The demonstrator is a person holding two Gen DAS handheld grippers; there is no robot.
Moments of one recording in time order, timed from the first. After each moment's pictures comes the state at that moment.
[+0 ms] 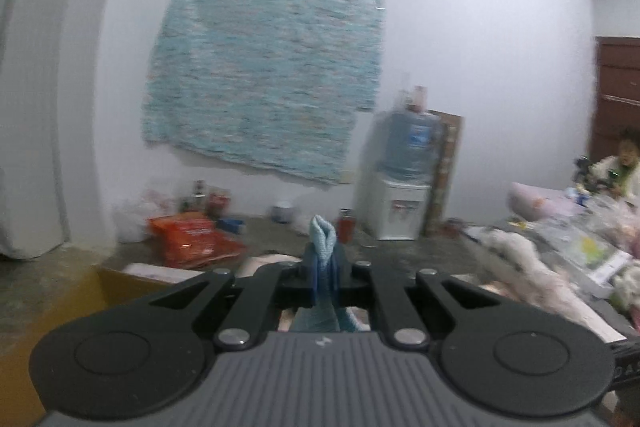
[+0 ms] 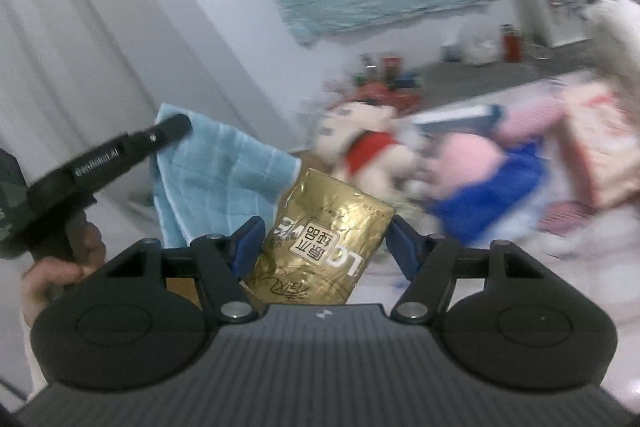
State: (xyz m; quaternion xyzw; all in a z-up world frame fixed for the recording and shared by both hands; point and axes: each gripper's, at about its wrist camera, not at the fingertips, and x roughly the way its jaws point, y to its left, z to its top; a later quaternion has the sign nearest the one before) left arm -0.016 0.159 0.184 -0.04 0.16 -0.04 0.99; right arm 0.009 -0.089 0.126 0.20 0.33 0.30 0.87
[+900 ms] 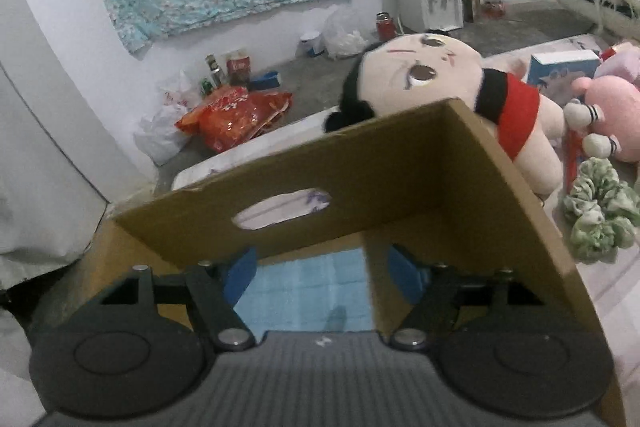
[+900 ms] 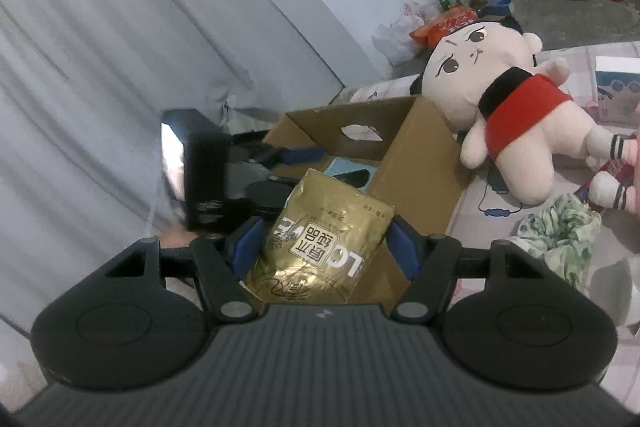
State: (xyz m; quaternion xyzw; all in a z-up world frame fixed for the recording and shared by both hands) left arm 0.165 0.264 0.056 0.16 0.41 0.00 0.90; right arm 0.112 0.063 0.077 0.19 0.41 0.41 0.79
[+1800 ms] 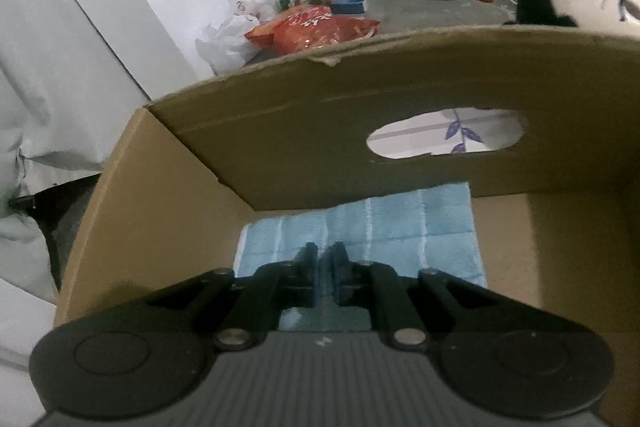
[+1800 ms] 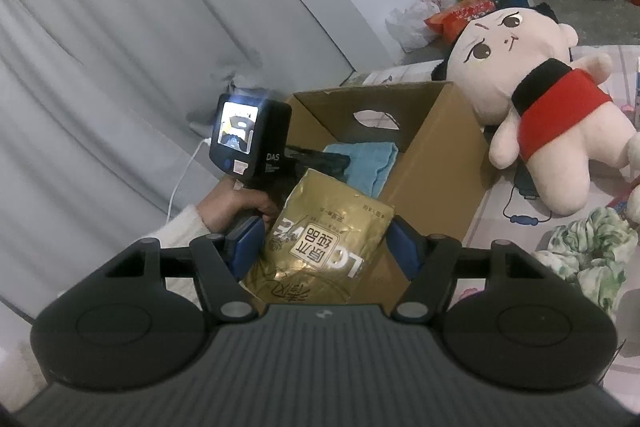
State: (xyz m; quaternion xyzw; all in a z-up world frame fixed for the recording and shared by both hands) left arm 0.204 0.357 0.007 0.10 0.49 0.14 0.86; right arm 0.129 0.097 0.065 0.16 0.43 0.43 0.78
